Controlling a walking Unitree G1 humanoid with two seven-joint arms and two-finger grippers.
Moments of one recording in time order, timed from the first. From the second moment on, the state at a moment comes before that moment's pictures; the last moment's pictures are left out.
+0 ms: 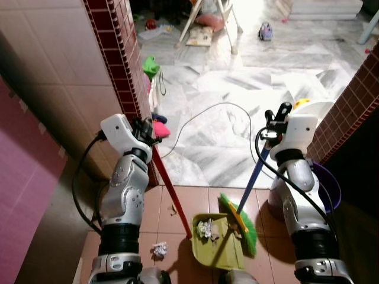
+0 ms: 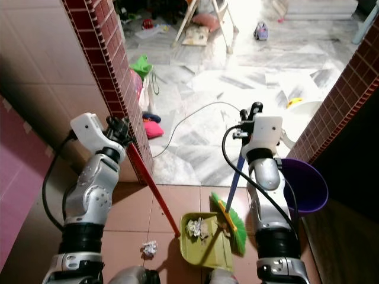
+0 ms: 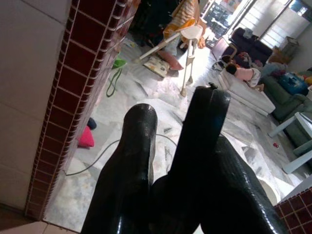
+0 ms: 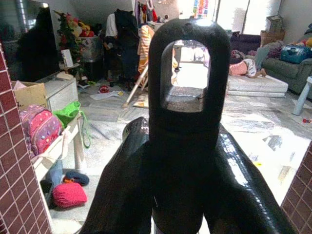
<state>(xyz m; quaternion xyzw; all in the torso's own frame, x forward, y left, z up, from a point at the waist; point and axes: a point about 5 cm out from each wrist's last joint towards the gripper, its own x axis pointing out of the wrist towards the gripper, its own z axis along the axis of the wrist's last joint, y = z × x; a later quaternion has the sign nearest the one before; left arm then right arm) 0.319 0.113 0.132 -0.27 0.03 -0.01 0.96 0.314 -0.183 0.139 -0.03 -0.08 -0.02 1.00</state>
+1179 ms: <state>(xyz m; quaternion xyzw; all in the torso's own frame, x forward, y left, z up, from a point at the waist) 0.289 0.142 0.153 -0.22 0.02 0.00 0.98 0.290 -0.182 0.112 0.00 -0.02 -0.02 1.00</state>
